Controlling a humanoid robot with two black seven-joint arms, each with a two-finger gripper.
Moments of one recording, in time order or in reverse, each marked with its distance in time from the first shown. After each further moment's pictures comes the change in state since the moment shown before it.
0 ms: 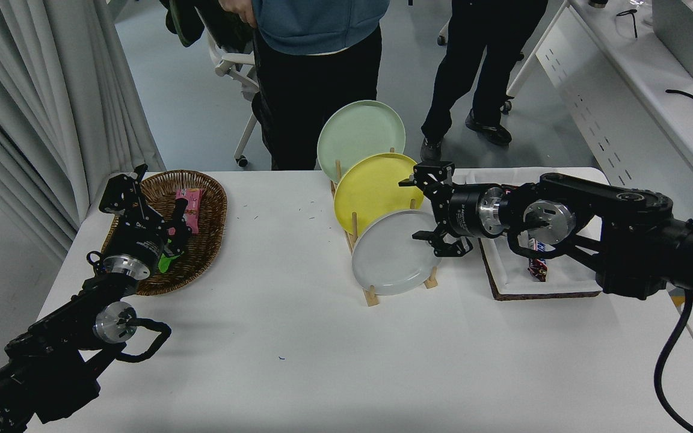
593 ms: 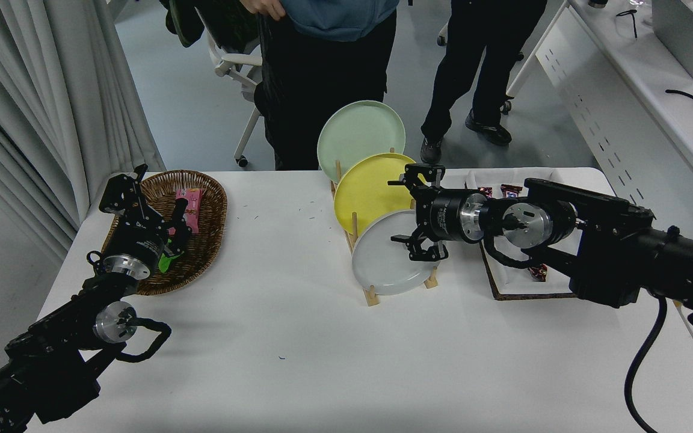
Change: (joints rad) left arm 0.000 0.000 0.000 0.000 0.000 0.000 0.000; right arm -0.012 0.035 0.053 0.014 0.123 -0.145 -0.004
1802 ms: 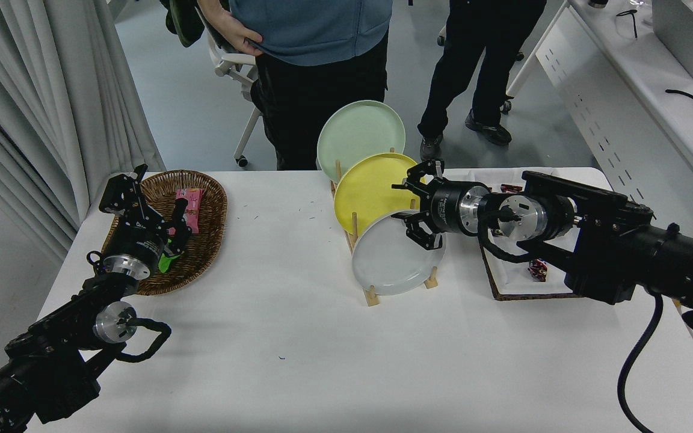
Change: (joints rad) left arm 0.000 0.000 0.000 0.000 0.000 0.000 0.000; right arm 0.000 0.003 0.039 0.001 0.006 -0.067 -0.004
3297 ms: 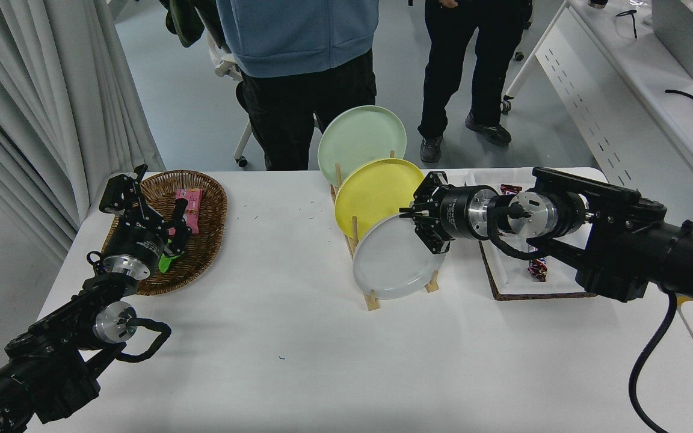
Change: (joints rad) left arm 0.000 0.000 0.000 0.000 0.000 0.000 0.000; right arm 0.009 -0.042 -0.002 0.036 0.001 -0.004 -0.108
